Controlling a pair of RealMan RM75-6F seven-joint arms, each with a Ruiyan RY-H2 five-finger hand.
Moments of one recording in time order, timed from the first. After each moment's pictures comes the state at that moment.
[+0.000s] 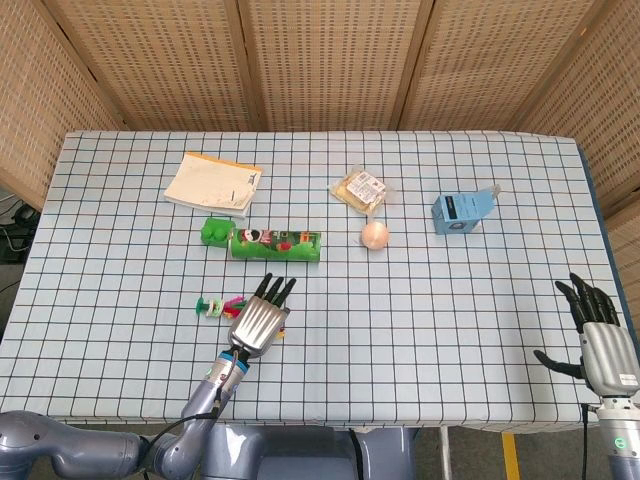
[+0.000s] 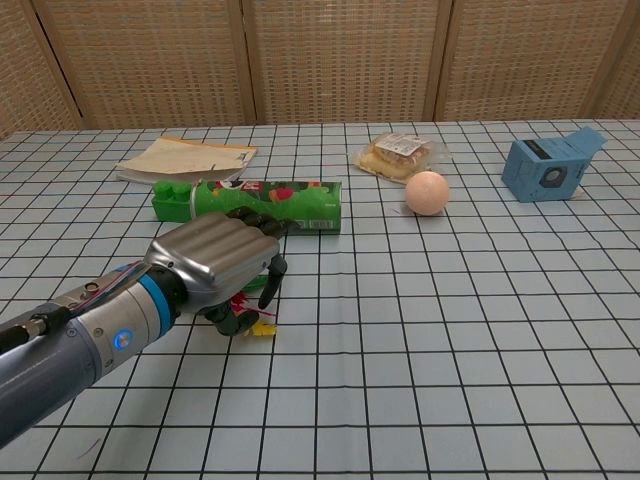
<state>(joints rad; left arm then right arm) -0.73 -1.84 -0.12 -1.58 0.98 1.13 1.06 0.09 -1.14 0.10 -1.57 -1.45 1.45 0.18</state>
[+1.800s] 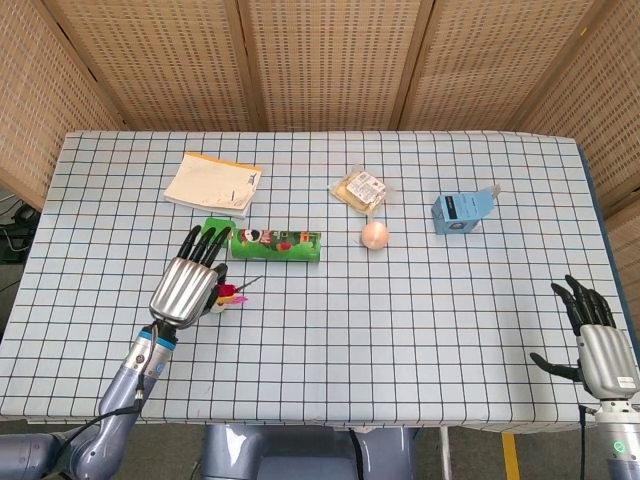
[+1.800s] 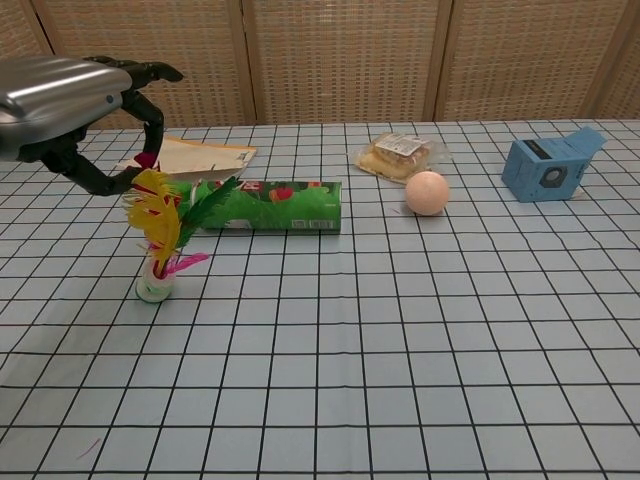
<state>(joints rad) -0.65 -1.39 -0.12 -1.90 1.12 1.29 0.82 0.09 -1.12 0.09 -1.59 -1.47 1.45 0.19</state>
